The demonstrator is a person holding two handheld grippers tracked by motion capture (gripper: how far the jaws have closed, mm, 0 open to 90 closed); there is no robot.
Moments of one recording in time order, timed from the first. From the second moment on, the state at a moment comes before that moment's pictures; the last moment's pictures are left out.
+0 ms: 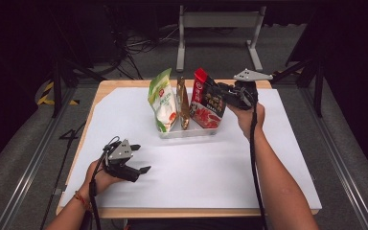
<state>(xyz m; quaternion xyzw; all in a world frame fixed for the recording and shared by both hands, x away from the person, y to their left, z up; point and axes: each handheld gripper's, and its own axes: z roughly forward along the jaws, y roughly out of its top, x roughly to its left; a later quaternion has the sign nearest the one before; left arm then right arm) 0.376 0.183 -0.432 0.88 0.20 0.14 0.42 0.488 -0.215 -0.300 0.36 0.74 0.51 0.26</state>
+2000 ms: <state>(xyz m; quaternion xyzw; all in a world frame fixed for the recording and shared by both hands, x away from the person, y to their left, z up) 0.377 0.184 -0.431 0.87 0.21 0.15 0.42 0.433 -0.259 -0.321 0.32 0.76 0.49 0.29</state>
